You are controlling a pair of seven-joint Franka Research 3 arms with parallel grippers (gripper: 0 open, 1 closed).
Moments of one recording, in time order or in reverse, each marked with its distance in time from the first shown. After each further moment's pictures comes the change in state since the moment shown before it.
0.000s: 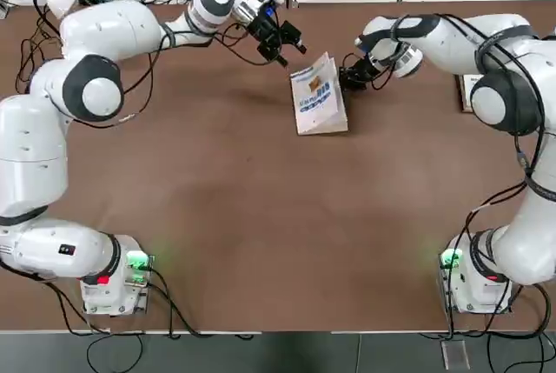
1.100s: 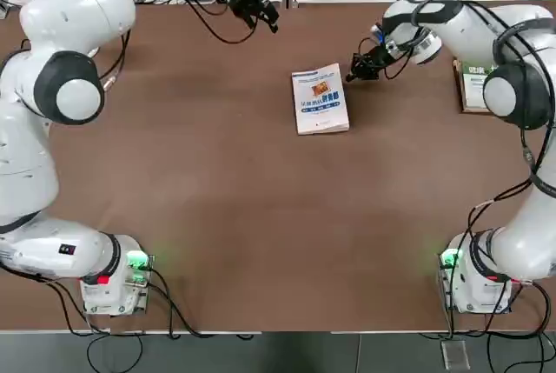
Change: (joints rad) left arm 0.002 -0.189 0.017 0.003 0.564 0.000 -0.047; right arm -0.105 -0.020 -0.018 0.039 -0.013 -0.106 0.009
